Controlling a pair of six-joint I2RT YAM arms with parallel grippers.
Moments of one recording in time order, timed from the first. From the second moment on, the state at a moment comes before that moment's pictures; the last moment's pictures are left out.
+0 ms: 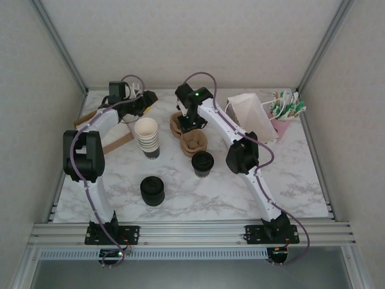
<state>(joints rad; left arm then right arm) -0.02 1.98 1.49 -0.17 0.69 -0.71 0.67 2.53 2.61 -1.40 -0.05 0.16</state>
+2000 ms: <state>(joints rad) -0.14 2.09 1.56 -0.30 0.86 -0.60 0.65 2.53 2.61 -1.39 -0.06 0.23</state>
